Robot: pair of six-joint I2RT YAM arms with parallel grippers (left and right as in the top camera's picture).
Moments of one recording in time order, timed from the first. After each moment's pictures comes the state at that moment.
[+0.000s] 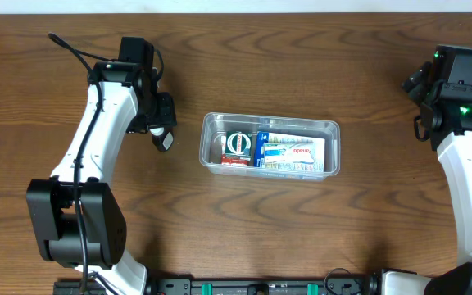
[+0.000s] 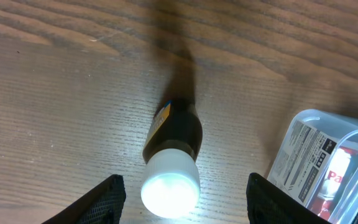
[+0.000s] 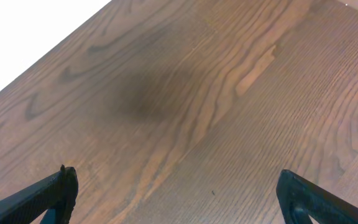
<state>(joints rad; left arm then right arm) -0.07 1.80 1.48 -1.08 0.02 -0.23 -0.11 1.46 1.26 -0.65 0.43 0.63</state>
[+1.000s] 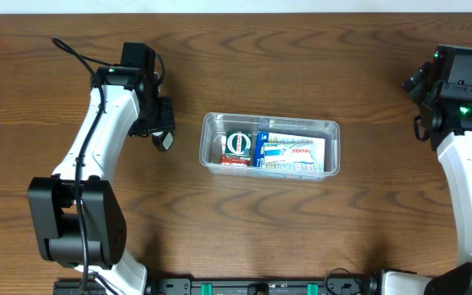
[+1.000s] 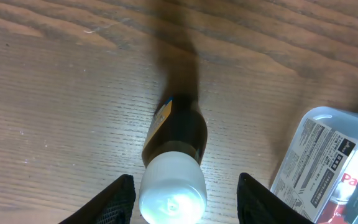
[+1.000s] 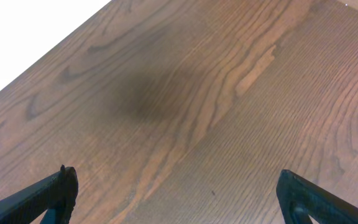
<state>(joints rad) -0.07 1.80 1.43 -1.05 0.02 -0.22 -0.11 1.46 1.26 -0.65 0.43 0.63</state>
